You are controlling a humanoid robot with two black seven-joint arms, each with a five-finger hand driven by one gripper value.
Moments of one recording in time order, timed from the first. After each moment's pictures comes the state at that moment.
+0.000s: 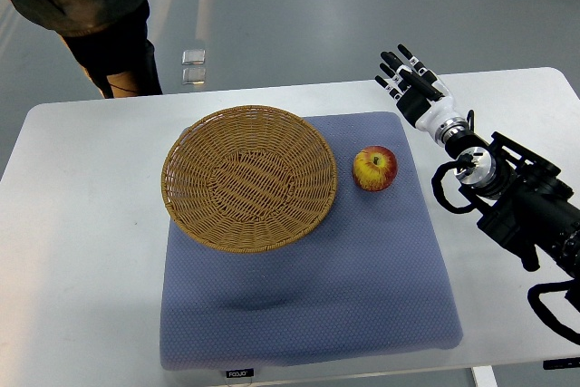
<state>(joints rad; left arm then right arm) 0.00 0.00 -0.12 -0.21 0.07 -0.17 0.01 0.83 -0.06 0.72 0.39 0.14 0.29 0.26</state>
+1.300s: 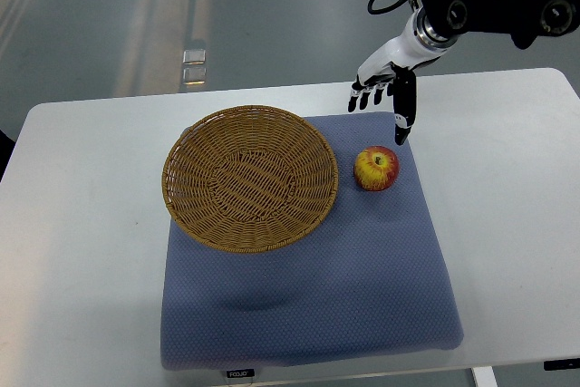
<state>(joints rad) 0.00 0.00 -0.13 -0.22 0.07 -0.18 0.01 1.96 -0.23 -0.89 1.11 -0.43 0.49 -0.01</state>
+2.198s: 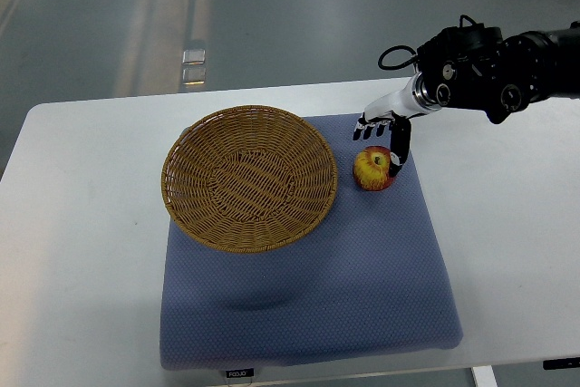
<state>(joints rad) 0.00 0.00 -0.12 -0.21 0.07 -0.17 0.01 1.68 -0.19 -0.87 0.97 -0.43 0.31 0.00</state>
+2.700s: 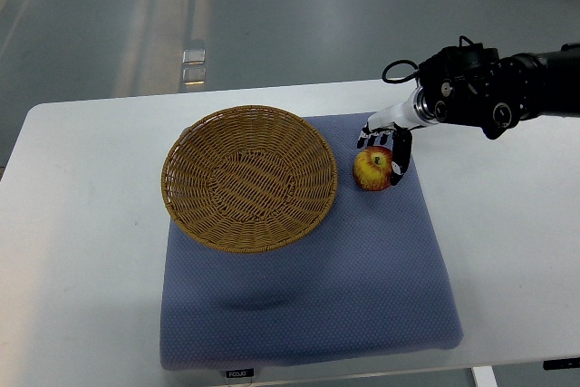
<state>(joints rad) 0.00 0.00 -0.12 -0.21 0.07 -0.17 0.01 1.60 -0.17 -0.87 0.91 -0.44 0.28 0.00</state>
